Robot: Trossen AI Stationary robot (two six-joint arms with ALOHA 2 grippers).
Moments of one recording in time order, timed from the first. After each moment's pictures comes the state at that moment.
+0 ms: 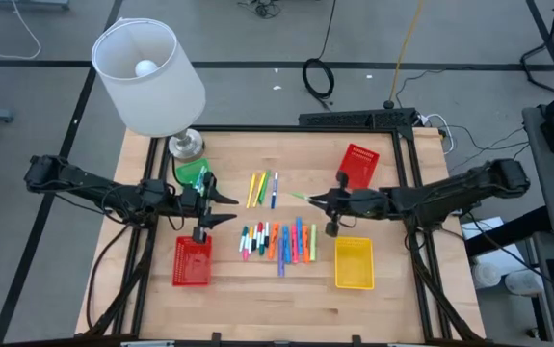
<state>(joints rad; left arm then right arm) -0.17 0.92 0.35 0.74 -0.06 0.05 0.12 1.19 0.57 0.20 0.37 0.07</state>
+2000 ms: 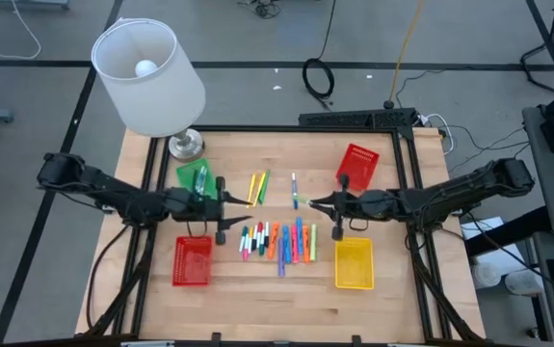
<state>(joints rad) -0.17 1.20 0.37 0.84 -0.19 0.31 0.17 1.14 0.54 0.31 0.34 -0.03</state>
